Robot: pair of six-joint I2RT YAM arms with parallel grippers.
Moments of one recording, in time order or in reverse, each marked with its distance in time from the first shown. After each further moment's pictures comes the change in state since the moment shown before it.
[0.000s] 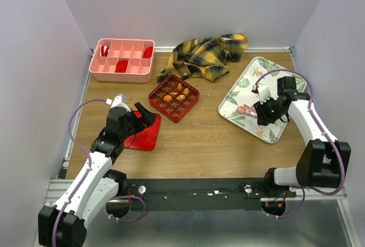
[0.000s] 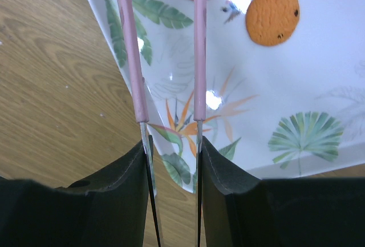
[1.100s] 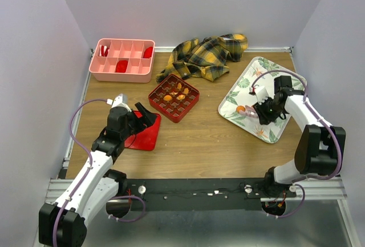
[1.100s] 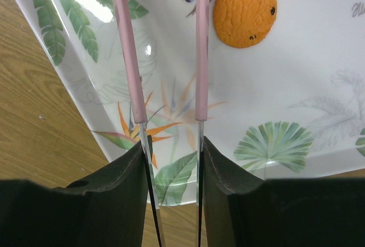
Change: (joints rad) left arm 0.000 0.017 -0.011 0.016 0.000 0.000; right arm -0.016 0.127 0.002 0.070 0.093 -0.119
